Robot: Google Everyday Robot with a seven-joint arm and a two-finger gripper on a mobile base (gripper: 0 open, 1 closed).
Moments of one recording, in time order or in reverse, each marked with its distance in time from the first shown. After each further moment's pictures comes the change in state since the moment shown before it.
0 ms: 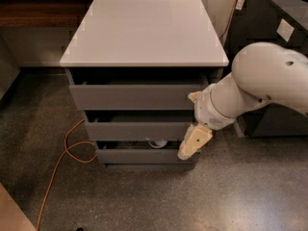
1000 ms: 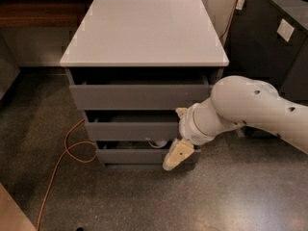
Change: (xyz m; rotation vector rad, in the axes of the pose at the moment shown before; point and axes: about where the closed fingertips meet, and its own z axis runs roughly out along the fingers) arm -0.002 0.017 0.066 -0.004 -0.048 0.033
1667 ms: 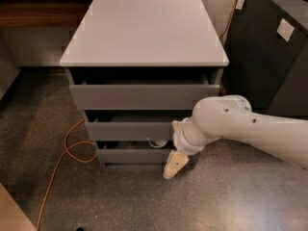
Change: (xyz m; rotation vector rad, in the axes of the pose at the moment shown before) arm 0.037 0.001 0.068 -0.014 0.108 -0.050
